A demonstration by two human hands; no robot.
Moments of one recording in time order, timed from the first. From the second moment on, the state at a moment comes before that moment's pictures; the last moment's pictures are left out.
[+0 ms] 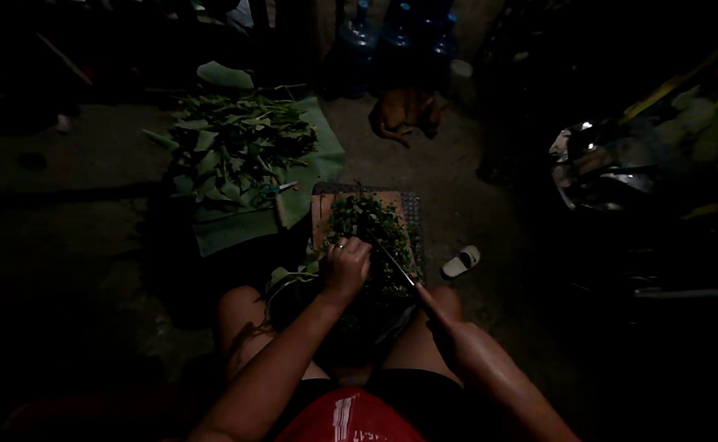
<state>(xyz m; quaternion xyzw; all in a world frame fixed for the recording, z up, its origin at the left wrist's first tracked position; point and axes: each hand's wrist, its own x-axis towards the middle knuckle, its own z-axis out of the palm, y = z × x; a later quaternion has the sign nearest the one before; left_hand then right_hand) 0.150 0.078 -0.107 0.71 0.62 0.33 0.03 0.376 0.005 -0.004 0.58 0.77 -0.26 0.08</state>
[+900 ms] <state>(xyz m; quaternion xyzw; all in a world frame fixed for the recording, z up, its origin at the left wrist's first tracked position) 0.138 0.067 -0.102 0.73 0.61 0.30 0.06 0.372 0.011 -0.020 0.54 0.79 -0.28 0.02</state>
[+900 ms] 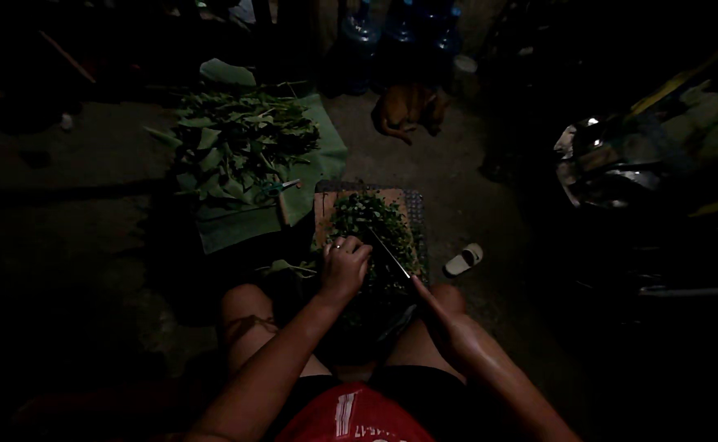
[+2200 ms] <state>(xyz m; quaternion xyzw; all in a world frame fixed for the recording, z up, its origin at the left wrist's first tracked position) 0.132 0.063 -0.110 0.70 0.62 0.35 0.02 0.360 0.000 -0.005 0.56 0.78 -0.24 0.11</state>
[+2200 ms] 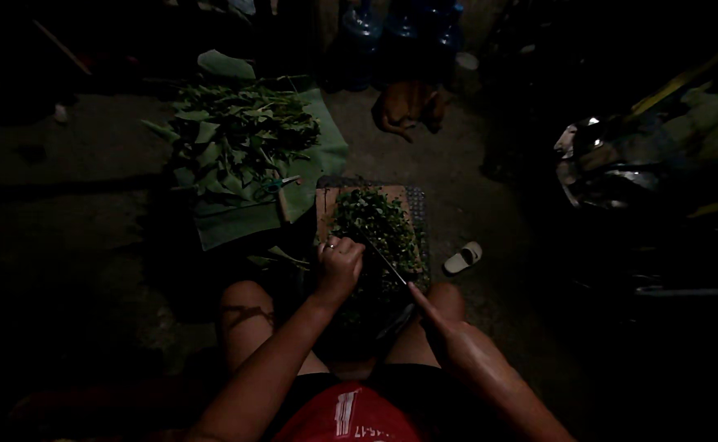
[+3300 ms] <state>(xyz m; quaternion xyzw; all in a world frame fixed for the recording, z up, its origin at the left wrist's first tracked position) 0.136 0.075 -0.104 0.71 0.61 0.34 0.08 0.382 0.004 -0.009 0.56 0.79 -0.27 0.01</state>
